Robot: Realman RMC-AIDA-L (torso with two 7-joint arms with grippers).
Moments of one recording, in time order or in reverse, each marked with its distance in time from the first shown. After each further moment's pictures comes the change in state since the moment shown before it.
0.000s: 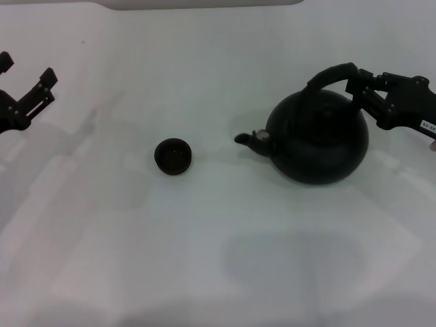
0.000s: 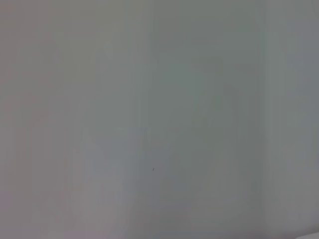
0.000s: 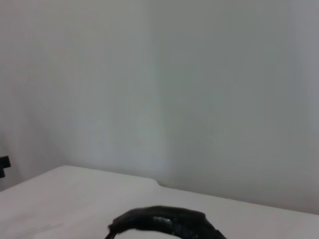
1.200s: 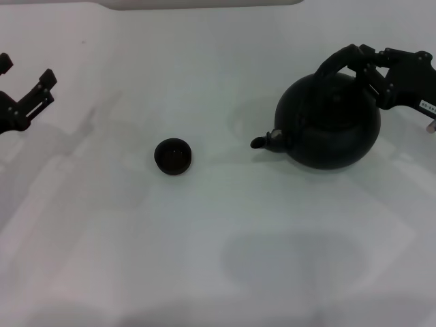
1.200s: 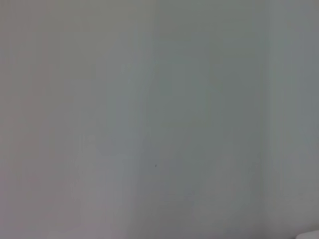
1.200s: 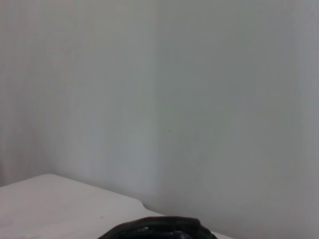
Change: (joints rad) left arm 0.000 0.000 0.000 -0.001 0.000 -0.009 0.000; right arm 0.037 -0.001 -0.001 0.012 0.067 0.015 -0.133
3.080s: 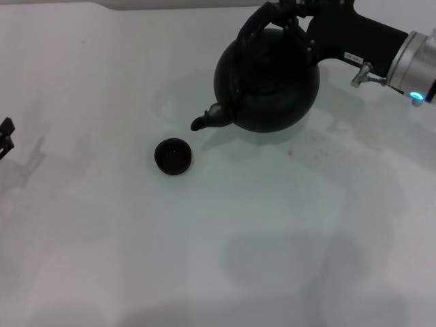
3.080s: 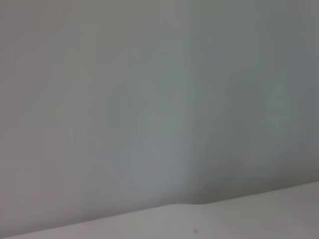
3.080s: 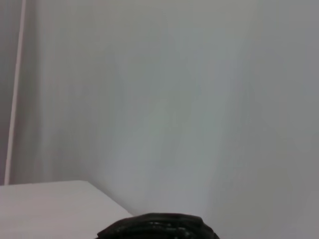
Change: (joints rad) left arm 0.098 0.007 -0.098 -0.041 0.042 -0.040 0.134; right arm 0.129 0.007 -0.348 -0.135 0.234 0.206 -0.135
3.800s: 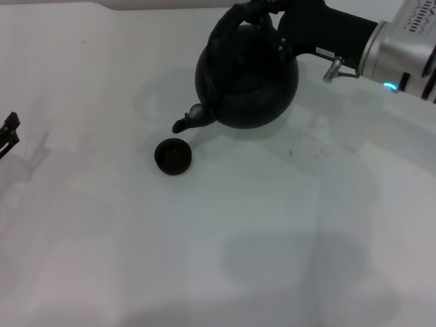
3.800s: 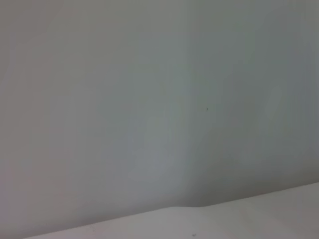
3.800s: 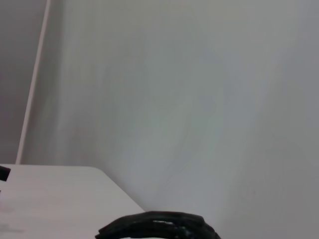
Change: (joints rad) left arm -0.022 -0.003 0.000 -0.006 0.000 -0.013 0.006; right arm 0.032 0.002 -0.107 -0.071 0.009 0.114 -0.033
